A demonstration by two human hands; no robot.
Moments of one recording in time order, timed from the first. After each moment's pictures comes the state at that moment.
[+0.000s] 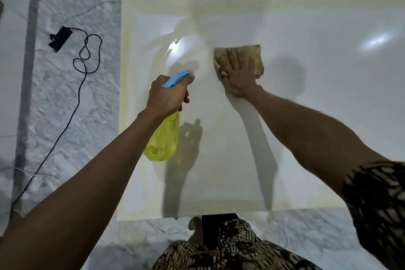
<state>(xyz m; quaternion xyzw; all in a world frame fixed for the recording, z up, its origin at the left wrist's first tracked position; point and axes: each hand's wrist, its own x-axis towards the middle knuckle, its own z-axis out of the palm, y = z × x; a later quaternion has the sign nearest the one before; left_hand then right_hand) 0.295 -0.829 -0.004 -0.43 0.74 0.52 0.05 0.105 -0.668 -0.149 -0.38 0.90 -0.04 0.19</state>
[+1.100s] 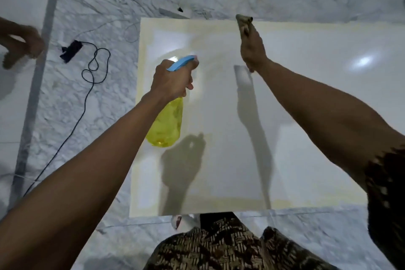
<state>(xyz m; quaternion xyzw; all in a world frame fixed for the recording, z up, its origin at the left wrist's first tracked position) 0.307 -0.848 0.069 -0.40 0.72 0.57 -0.01 0.091 -0.713 0.005 -0.18 0.86 -0.45 0.17</state>
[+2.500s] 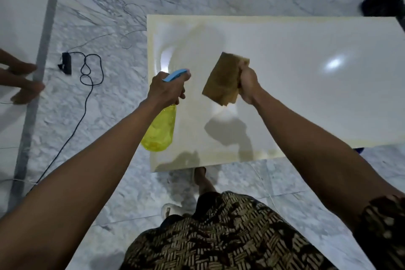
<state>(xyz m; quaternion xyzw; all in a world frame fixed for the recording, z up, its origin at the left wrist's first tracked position) 0.465 -0.827 0.079 -0.35 0.74 0.57 0.01 0.304 -0.633 0.034 0.06 0.74 -0.61 0.29</state>
